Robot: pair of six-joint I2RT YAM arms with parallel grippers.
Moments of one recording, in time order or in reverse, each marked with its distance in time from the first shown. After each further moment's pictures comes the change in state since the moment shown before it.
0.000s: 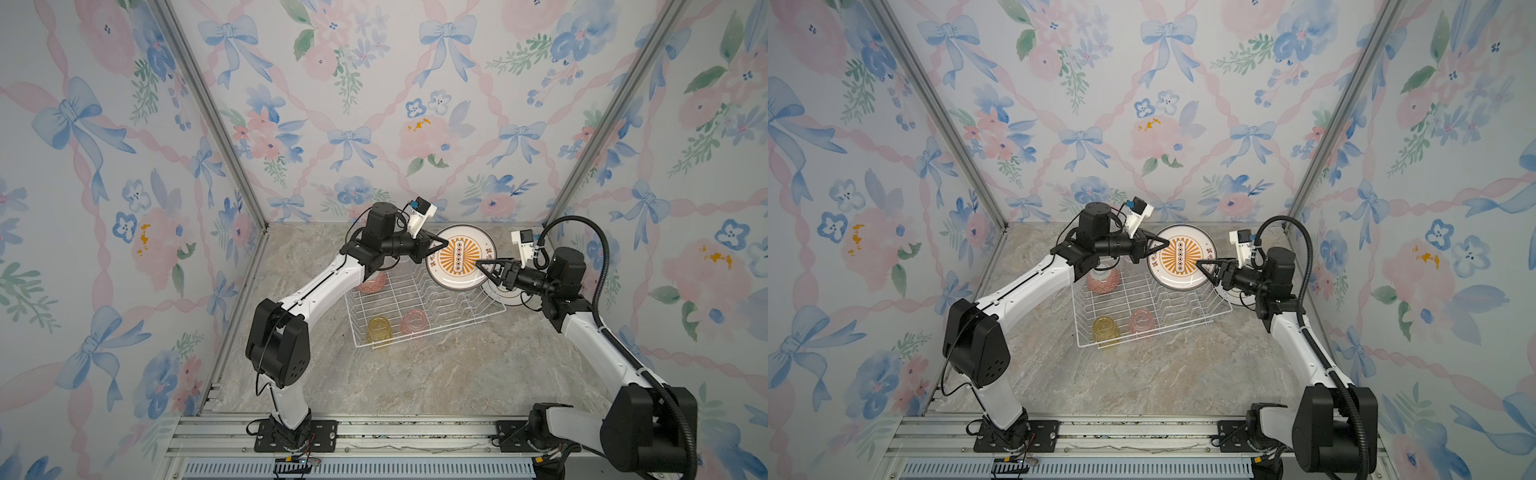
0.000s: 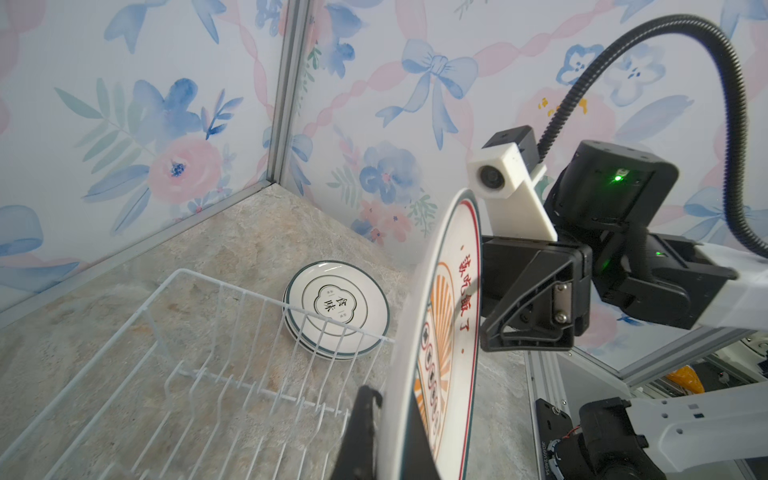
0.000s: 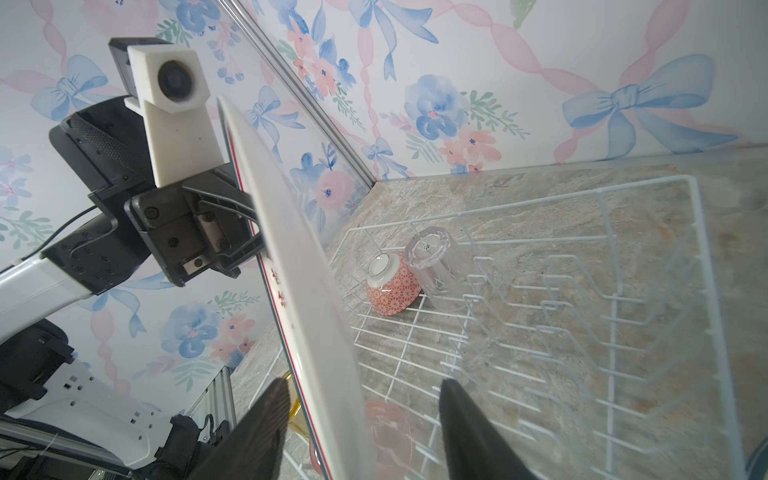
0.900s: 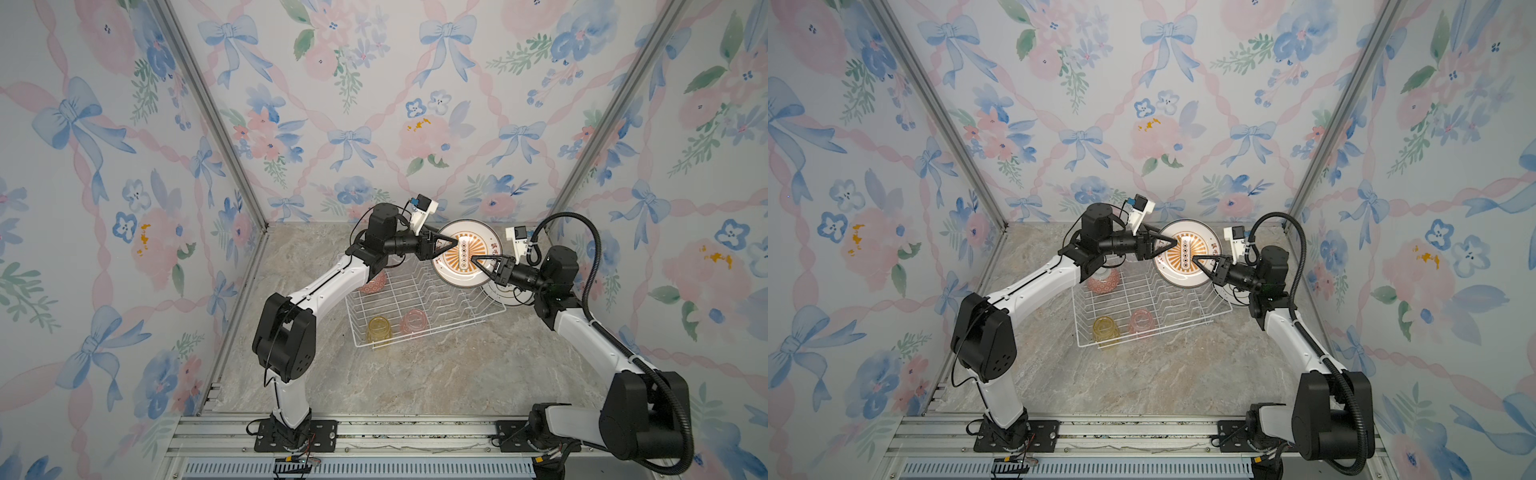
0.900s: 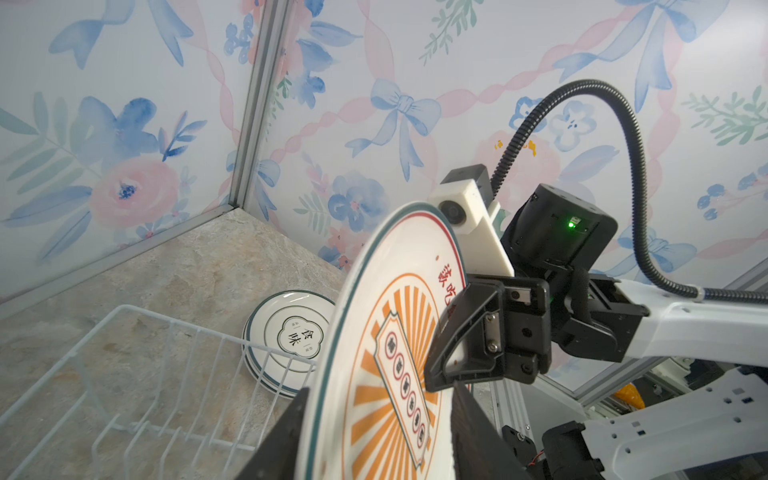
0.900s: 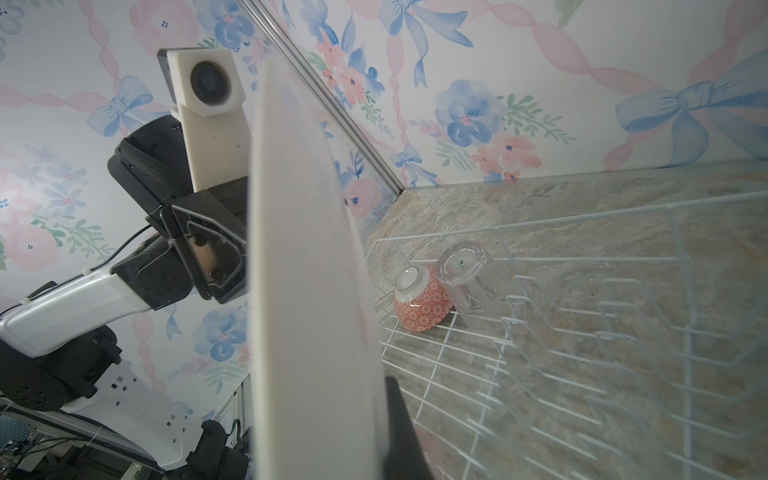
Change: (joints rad) left arm -0.002 0.047 -0.021 0.183 0.066 -0.125; right arm 0.039 0.052 -0.010 0.181 -0.016 0.138
